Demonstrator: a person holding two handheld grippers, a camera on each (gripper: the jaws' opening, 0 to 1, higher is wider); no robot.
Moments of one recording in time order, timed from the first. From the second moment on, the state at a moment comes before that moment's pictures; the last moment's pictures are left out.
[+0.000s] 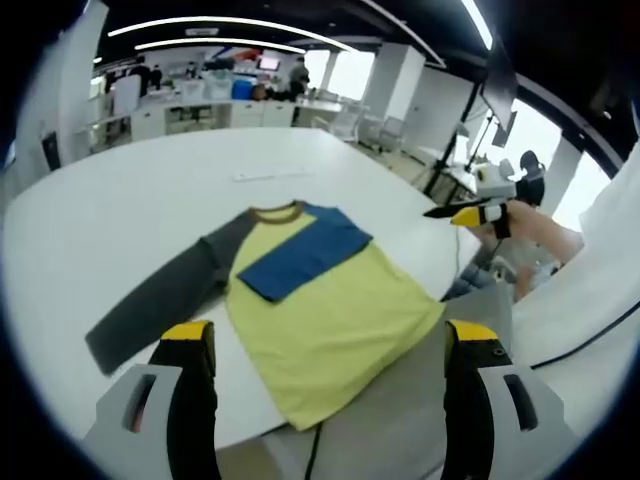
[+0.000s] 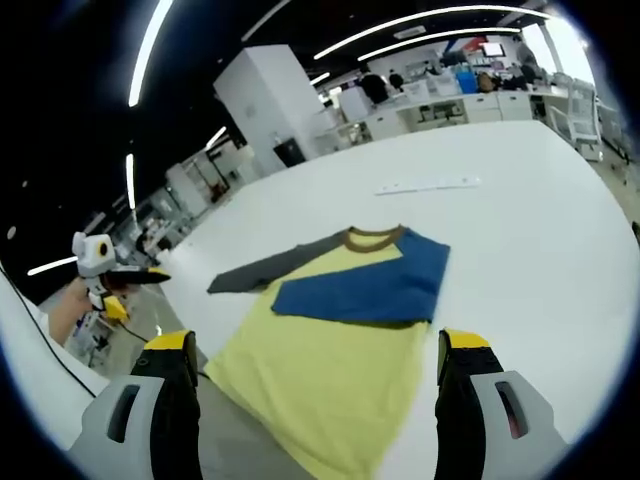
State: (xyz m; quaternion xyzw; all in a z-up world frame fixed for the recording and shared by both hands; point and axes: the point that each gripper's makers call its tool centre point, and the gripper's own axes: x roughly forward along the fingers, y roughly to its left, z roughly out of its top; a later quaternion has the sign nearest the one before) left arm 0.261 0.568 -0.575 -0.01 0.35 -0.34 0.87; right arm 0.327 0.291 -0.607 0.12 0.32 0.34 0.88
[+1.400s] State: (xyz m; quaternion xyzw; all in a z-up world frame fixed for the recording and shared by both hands) left arm 0.312 0.649 -0.604 -0.12 0.36 -0.26 0.89; right arm 0.316 0.285 -0.639 0.13 0.35 0.30 0.88
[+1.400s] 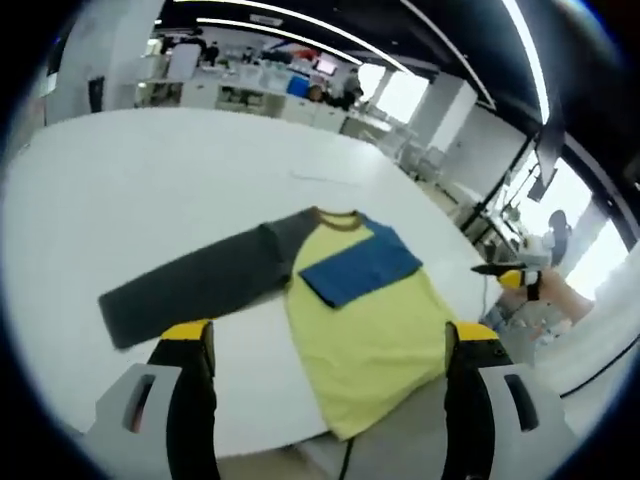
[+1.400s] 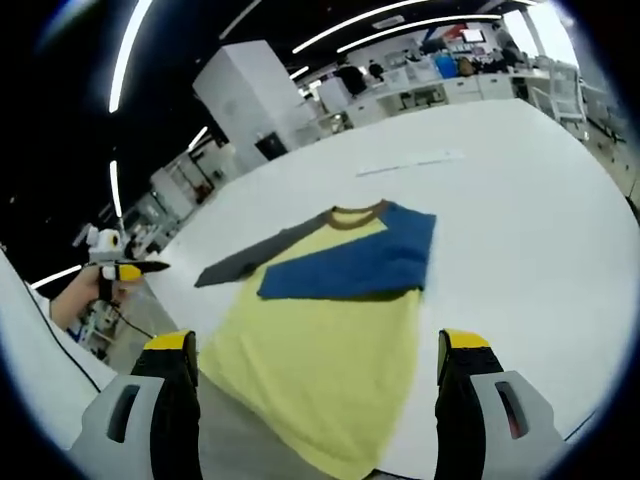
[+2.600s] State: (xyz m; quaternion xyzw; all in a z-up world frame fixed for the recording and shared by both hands) left arm 0.346 0.753 -0.666 -0.17 0.37 -0.12 0.90; right arm 0.312 0.298 -0.652 0.14 0.37 0.28 0.87
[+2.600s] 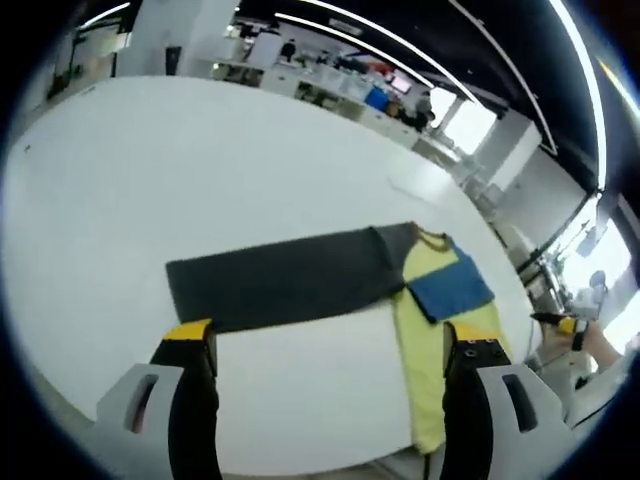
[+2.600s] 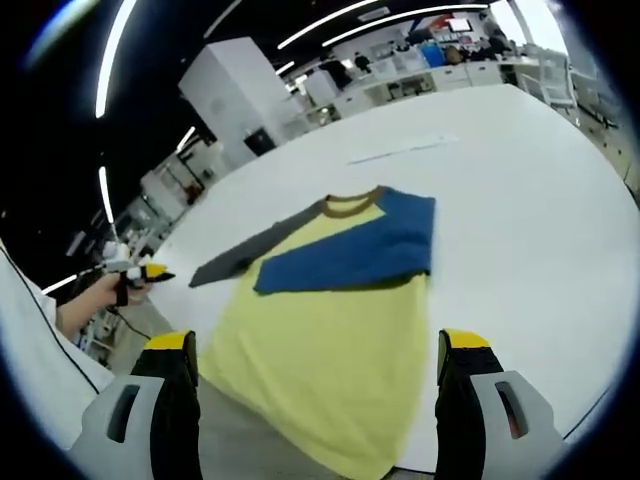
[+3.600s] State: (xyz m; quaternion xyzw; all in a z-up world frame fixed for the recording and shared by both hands) left arm 0.379 0.831 -0.719 -0.11 0.38 -0.01 0.92; right arm 0.314 0.296 -0.654 0.14 0.38 0.27 0.87
